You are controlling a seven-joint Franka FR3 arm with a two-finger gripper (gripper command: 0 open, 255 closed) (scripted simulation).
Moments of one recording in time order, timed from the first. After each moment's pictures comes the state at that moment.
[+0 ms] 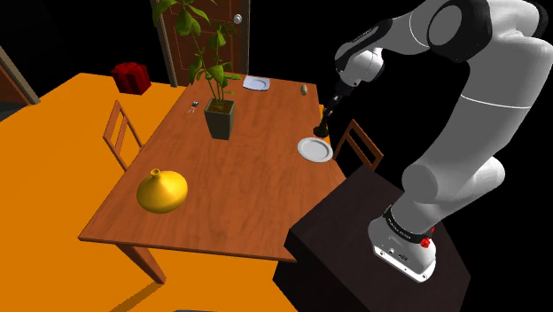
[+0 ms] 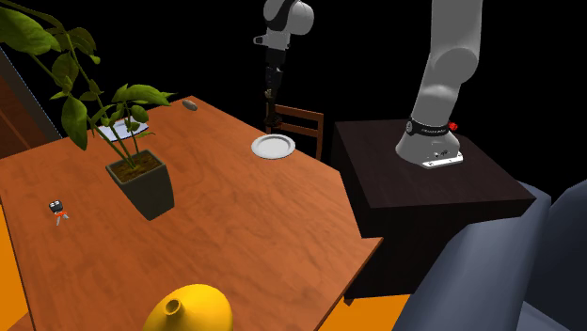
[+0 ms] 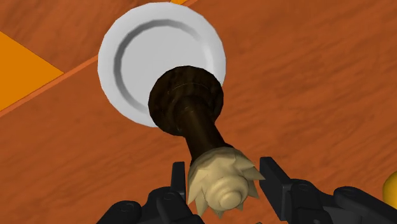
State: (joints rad) arm -0.48 0.27 -0.09 -2.11 0.45 2.36 -1.16
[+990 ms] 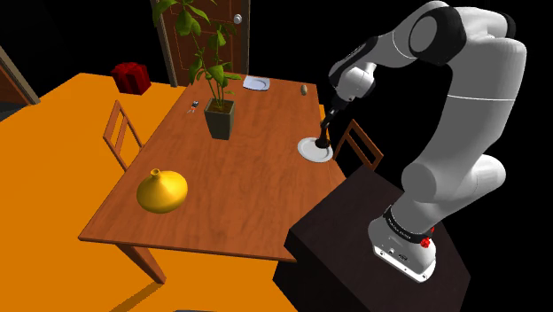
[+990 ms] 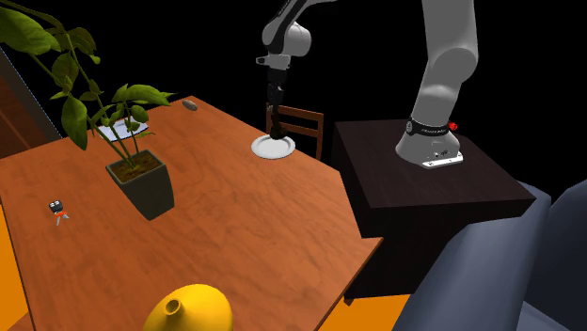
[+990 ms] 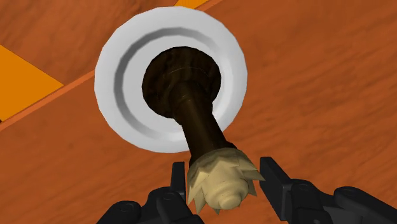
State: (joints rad) arm -0.50 0.42 -0.06 -2.10 0.53 2.48 -1.26
